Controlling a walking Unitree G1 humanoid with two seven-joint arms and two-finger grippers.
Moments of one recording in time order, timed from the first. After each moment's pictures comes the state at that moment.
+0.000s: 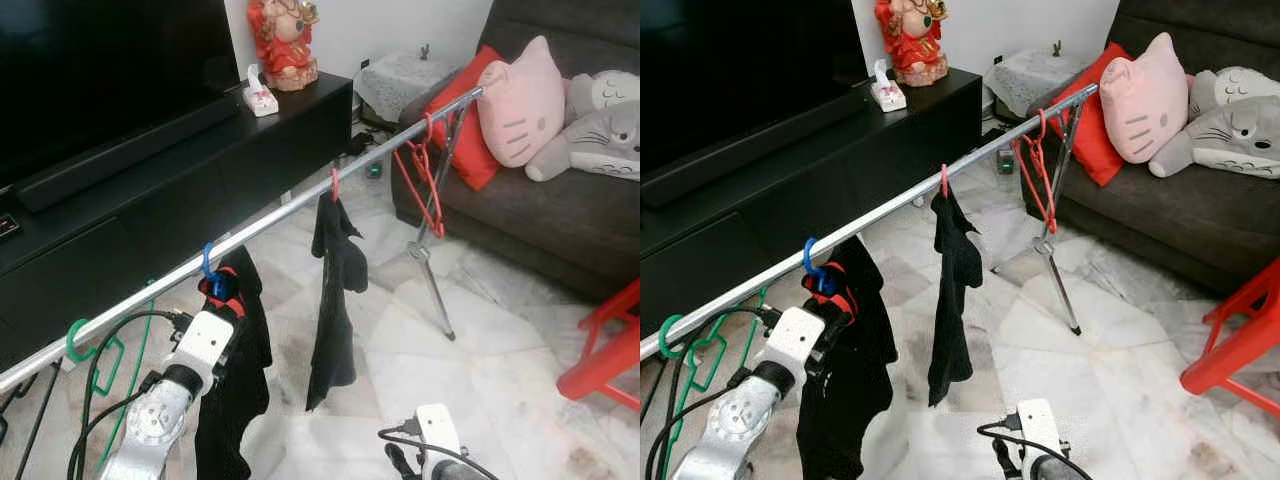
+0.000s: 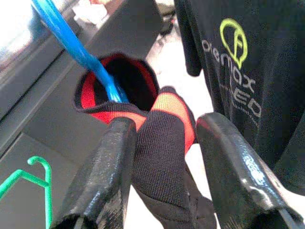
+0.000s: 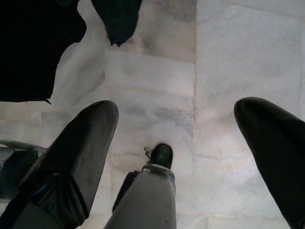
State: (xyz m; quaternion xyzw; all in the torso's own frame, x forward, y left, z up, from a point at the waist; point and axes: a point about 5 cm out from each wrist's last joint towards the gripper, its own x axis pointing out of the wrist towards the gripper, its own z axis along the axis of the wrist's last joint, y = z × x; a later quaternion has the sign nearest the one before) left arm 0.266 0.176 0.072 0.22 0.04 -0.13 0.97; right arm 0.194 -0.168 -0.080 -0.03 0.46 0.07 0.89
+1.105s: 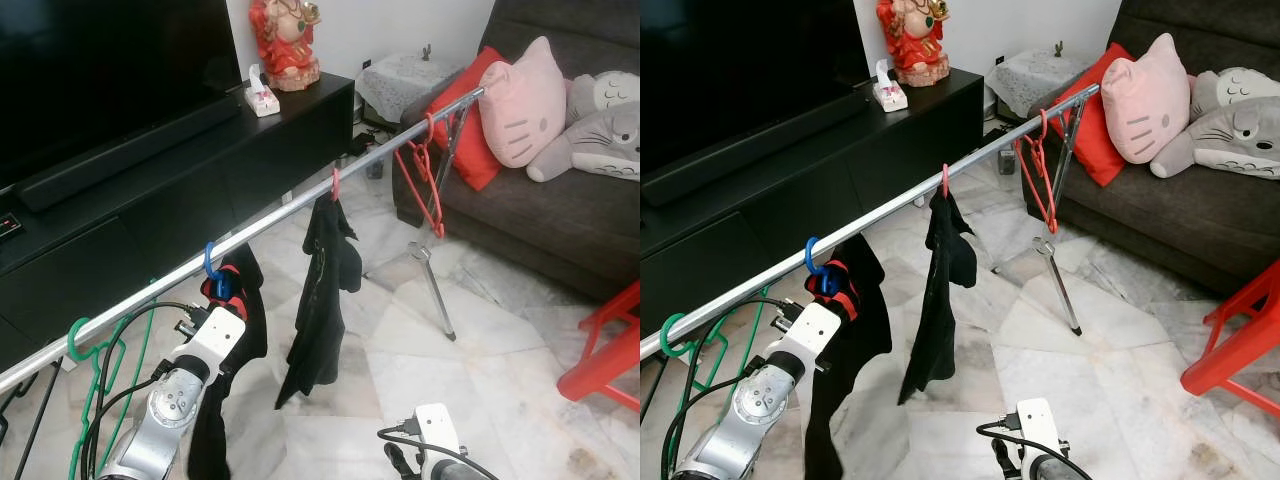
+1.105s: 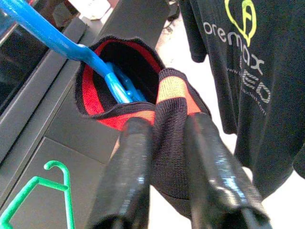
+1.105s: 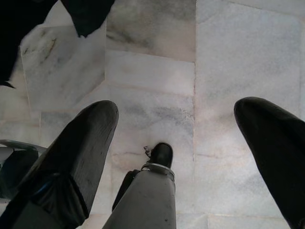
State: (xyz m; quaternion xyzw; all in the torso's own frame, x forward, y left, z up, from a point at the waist) left arm 0.278 0.174 0.063 0.29 0.05 -0.11 0.95; right arm 0.194 -0.169 -0.080 -0.03 0.46 0.07 0.89
